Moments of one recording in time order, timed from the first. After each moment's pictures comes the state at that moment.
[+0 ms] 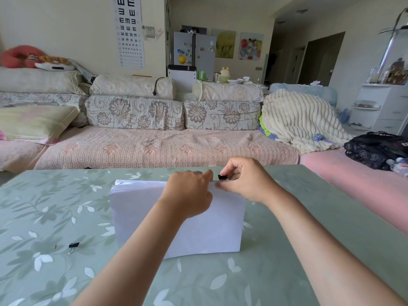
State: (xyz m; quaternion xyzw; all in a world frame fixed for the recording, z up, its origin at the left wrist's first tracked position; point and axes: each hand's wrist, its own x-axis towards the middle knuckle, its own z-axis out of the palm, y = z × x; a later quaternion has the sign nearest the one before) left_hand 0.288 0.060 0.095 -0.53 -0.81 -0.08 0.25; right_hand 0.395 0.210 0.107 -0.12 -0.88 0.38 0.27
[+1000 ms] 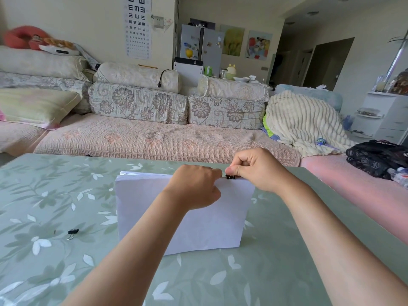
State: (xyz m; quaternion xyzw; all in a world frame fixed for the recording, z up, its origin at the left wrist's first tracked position) left_hand 0.276 0.061 0.091 -0.57 -0.77 -0.08 0.27; right_hand 0.390 0.215 0.128 -0.10 -0.91 0.34 0.24
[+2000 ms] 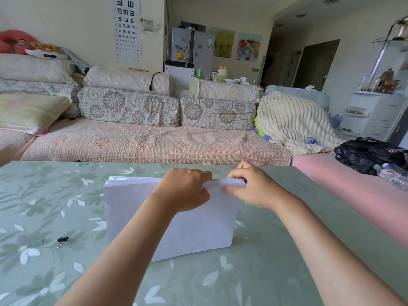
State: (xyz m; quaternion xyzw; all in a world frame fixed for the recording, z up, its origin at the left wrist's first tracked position) left_hand 0.277 0.059 0.093 -0.58 -0.77 -0.10 0.25; right_hand 0.415 0.220 0.104 -0.16 -0.95 0.21 0.19
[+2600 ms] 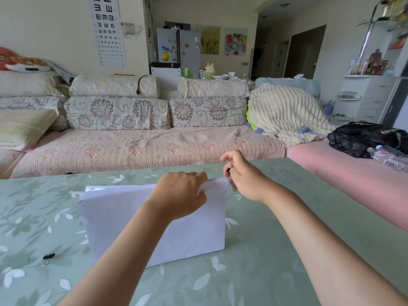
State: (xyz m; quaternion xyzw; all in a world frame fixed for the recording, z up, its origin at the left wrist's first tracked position) left_hand 0.294 0.086 0.085 -0.60 -0.74 -0.09 0.29; right_hand 0.425 0.241 0.104 -0.16 -0.90 0.34 0.22
